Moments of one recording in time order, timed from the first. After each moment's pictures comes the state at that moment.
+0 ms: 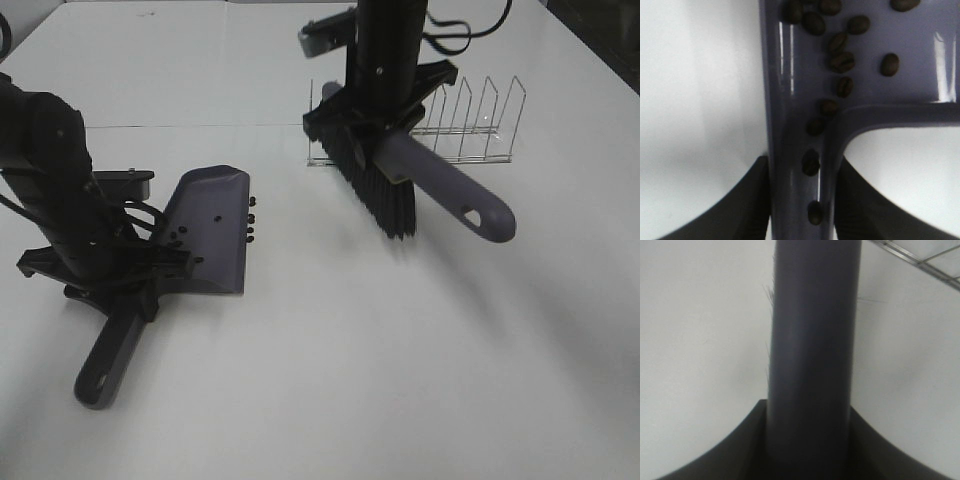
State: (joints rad) left arm -0.34 2.05 -1.10 -0.16 0.68 -0.16; right arm 0.49 2.34 -2.05 -0.14 1.23 0.09
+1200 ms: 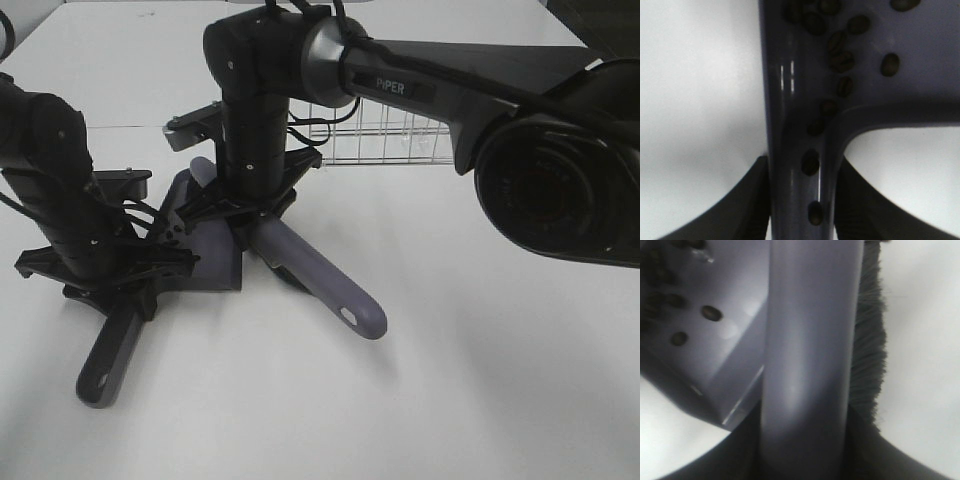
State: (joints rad) left arm -0.34 2.05 -1.10 -0.14 0.68 -0.20; right arm 0.70 2.54 -2.20 0.01 1.16 0.04
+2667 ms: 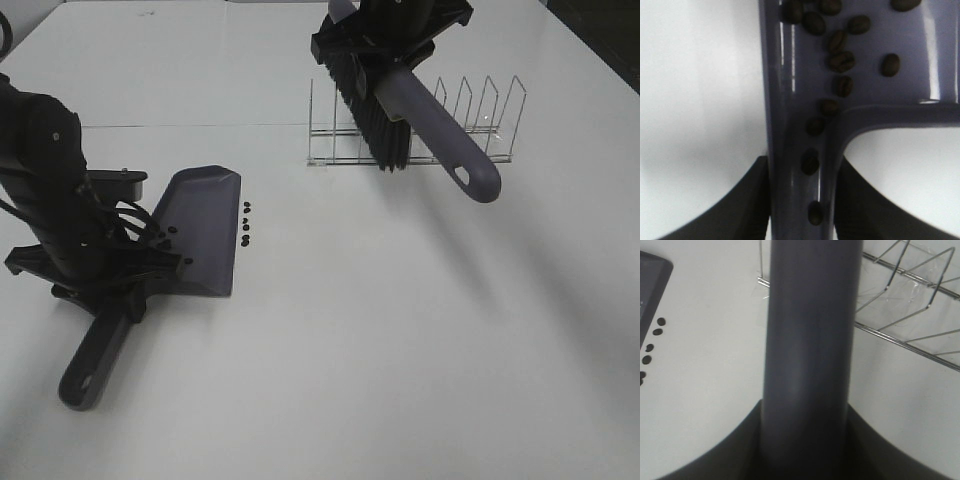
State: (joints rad) left arm -0.34 2.02 -1.09 -0.09 0.68 -0.20; right arm 0.42 2.33 -2.27 -0.08 1.24 0.05
